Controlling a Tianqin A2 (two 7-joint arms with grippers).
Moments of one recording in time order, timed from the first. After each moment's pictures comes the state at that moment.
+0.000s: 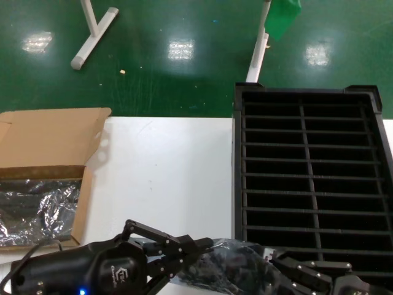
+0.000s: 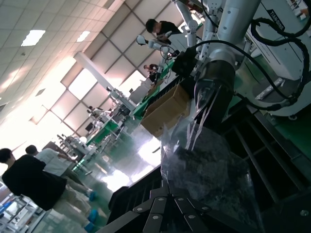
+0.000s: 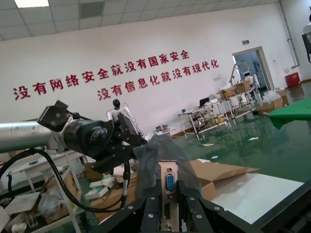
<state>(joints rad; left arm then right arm) -0.03 -0.66 1.54 -1.63 -2.09 1.20 0.92 -0.02 0.52 -1.57 1.29 2.30 -1.34 -0.27</state>
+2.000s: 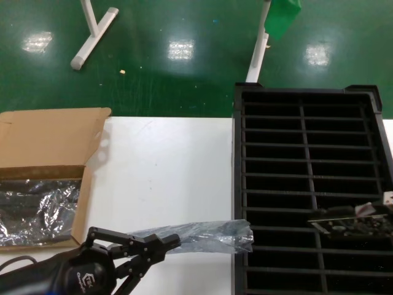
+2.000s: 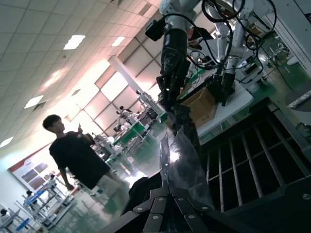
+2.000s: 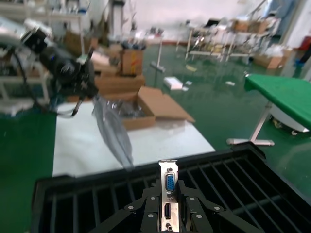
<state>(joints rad) -0.04 -0.58 1.44 -1.33 -2.19 1.39 1.09 -0.06 1.14 -1.24 1.58 2.21 -1.27 -0.04</state>
